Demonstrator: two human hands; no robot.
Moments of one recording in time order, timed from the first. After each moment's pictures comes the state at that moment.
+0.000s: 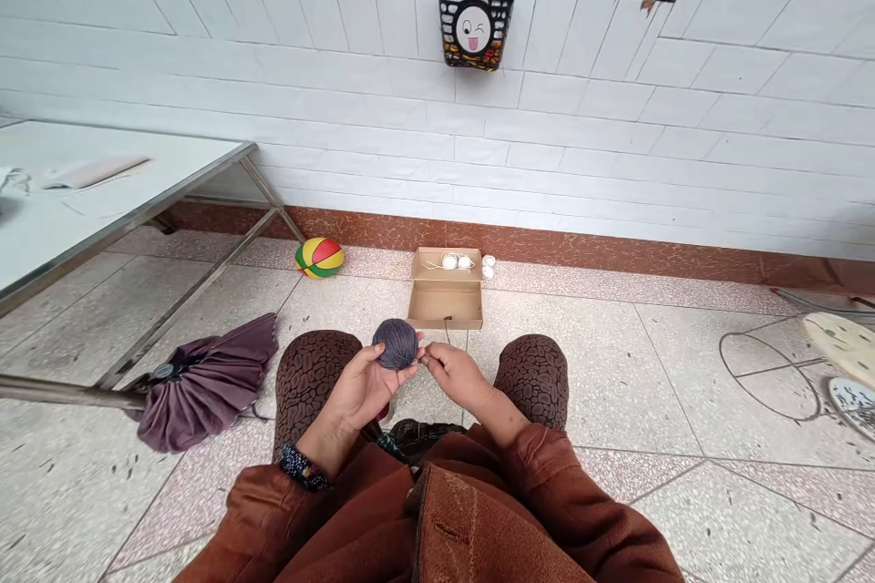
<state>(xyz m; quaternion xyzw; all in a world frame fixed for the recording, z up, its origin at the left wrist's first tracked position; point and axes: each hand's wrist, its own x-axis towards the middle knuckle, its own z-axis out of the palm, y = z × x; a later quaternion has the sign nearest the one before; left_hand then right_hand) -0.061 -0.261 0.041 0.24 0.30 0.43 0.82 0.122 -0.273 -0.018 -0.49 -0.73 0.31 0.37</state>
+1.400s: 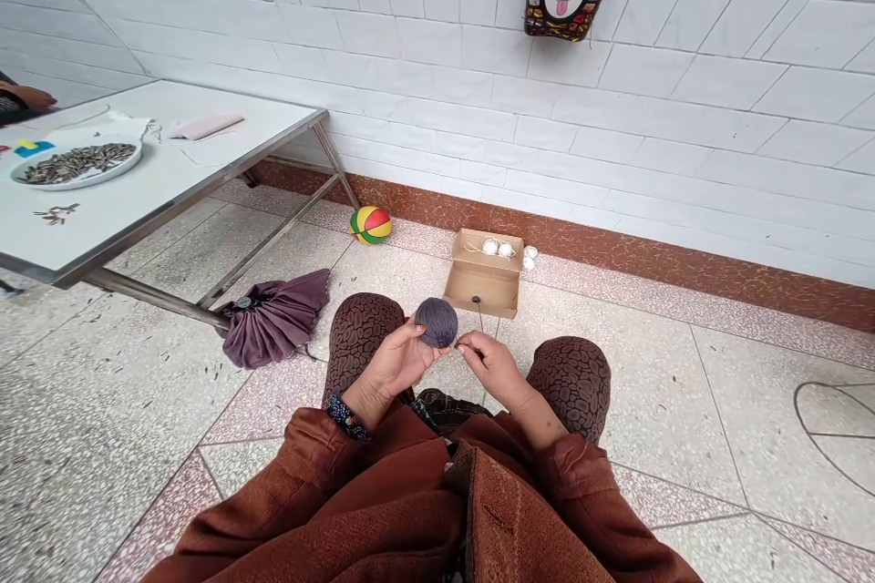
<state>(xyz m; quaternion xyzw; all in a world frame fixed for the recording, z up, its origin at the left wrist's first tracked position) -0.068 -0.269 0.030 0.23 0.28 0.47 0.80 0.123 -0.286 -0.010 -0.45 -0.73 0.33 0.39</state>
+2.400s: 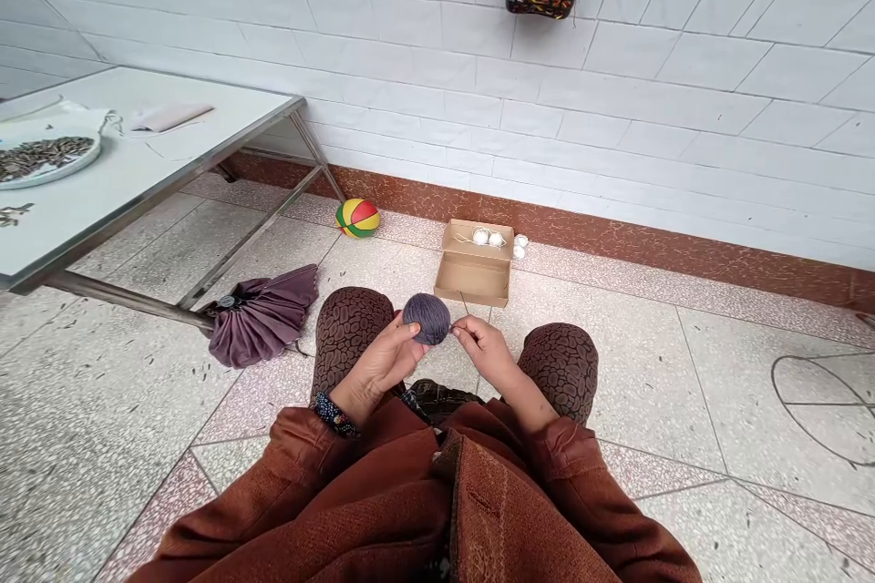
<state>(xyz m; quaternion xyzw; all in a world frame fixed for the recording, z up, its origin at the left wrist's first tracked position) -0.065 -0.273 0.025 0.27 0.29 0.47 0.79 0.130 -0.280 -0.013 -0.49 -0.68 0.37 0.41</state>
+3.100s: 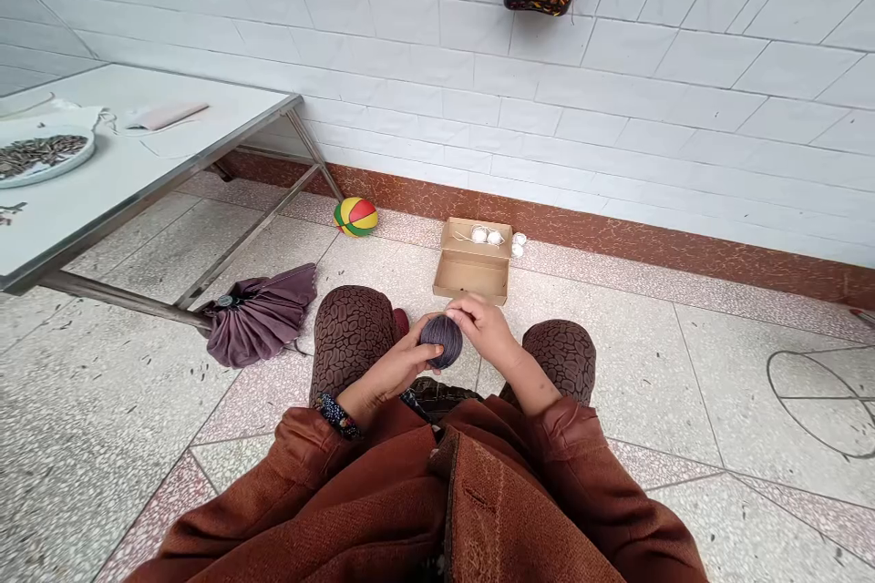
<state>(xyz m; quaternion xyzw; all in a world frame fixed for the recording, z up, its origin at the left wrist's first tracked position) -0.059 -0.286 0.019 0.40 0.36 0.33 0.78 0.133 -0.257 0.025 -0.44 -0.74 0.30 0.41</state>
